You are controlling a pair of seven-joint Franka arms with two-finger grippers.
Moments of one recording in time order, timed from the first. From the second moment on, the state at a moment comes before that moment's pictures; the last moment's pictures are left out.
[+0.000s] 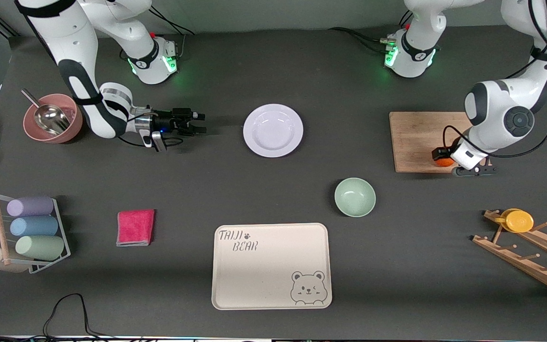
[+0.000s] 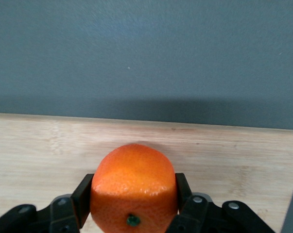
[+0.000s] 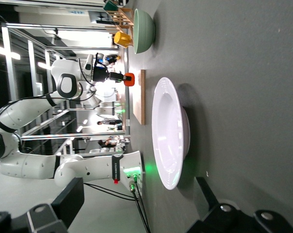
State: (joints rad) left arm 0.10 0.15 0.01 -2.46 0.03 2.46 0.03; right arm 0.31 0.31 -0.24 -2.69 1.63 1.71 -1.42
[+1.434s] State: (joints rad) left arm 0.05 -0.08 -0.36 -1.71 -0.05 1.49 -0.41; right arm 0.31 0.41 -0.24 -2.67 1.65 1.77 -1.43
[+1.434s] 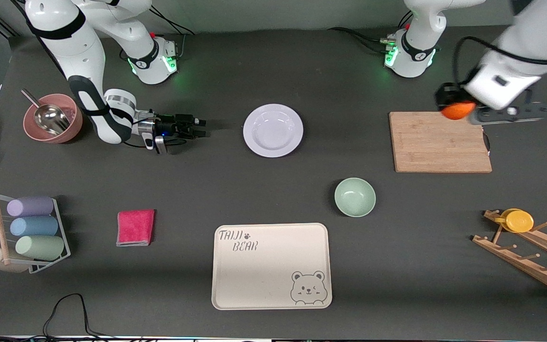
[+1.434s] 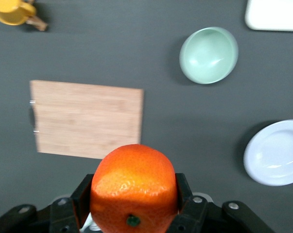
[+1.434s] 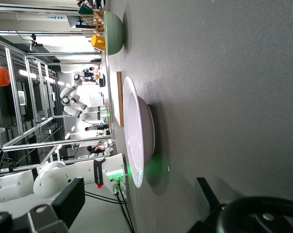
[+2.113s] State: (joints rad) left arm -0.20 0.31 -0.55 -1.66 -0.01 1.86 -1.07; right arm 0.30 0.41 -0.24 -2.67 1.65 1.77 -1.43
